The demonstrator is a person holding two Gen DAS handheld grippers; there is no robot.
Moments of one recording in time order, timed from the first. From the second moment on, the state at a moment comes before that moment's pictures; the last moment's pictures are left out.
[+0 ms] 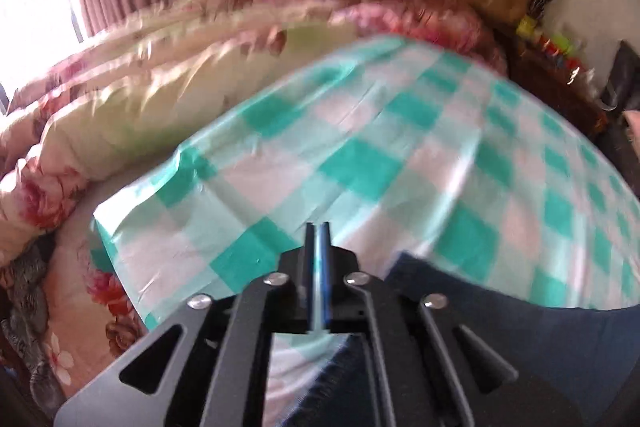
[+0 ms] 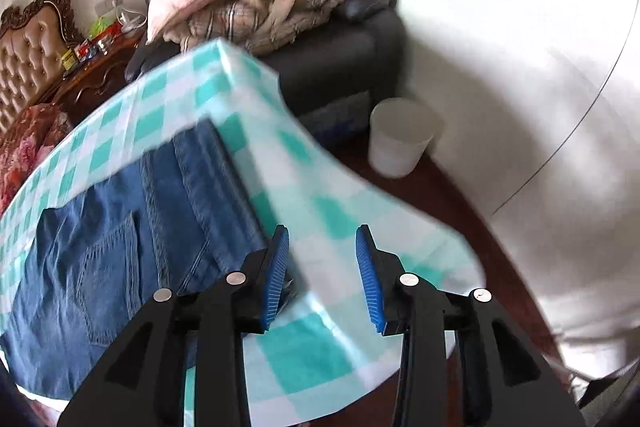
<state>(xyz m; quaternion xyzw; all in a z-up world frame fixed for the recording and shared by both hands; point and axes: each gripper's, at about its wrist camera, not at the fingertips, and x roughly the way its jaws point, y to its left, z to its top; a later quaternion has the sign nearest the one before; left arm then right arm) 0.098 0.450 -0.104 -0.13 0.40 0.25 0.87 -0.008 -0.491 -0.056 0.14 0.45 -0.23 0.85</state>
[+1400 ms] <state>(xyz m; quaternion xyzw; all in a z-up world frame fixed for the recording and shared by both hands) 0.039 0.259 -0.125 -0.14 0.43 0.15 0.88 -0.012 -0.400 -0.111 0.01 0.44 -0.22 0.87</state>
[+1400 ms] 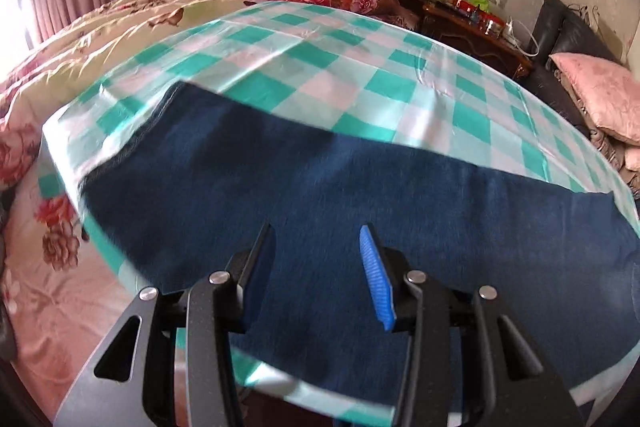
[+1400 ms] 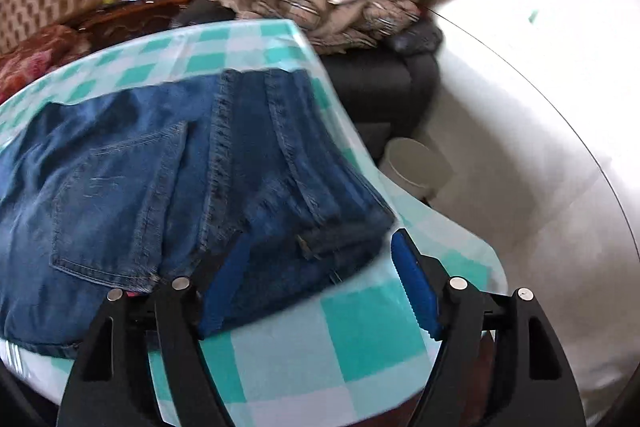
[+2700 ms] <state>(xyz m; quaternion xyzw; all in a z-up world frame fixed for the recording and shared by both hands) 0.279 0.374 -0.116 -0.09 0.43 0.14 0.89 0.033 -0.267 -0.113 0.02 0.44 -0.14 0.89</state>
